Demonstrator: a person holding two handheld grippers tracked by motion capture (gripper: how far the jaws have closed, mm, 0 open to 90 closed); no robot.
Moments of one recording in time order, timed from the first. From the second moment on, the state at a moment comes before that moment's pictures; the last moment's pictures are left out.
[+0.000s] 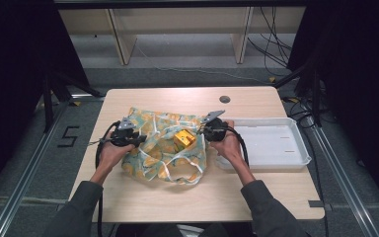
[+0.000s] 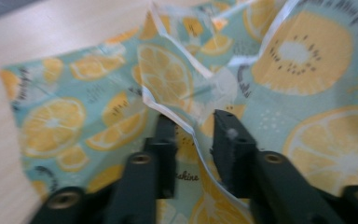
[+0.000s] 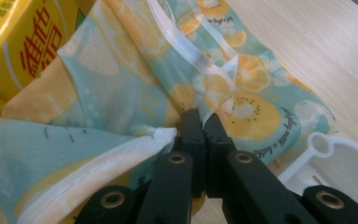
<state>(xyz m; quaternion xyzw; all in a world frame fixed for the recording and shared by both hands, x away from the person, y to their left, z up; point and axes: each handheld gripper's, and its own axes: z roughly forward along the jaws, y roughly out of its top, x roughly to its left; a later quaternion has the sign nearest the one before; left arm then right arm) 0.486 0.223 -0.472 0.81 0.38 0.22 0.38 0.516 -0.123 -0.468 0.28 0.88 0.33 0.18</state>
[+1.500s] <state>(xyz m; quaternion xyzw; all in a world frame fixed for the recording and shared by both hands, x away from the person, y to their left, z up) 0.504 0.170 -0.493 0.87 0.34 0.14 0.33 0.506 -0.128 -0.465 0.30 0.89 0.30 0.18</state>
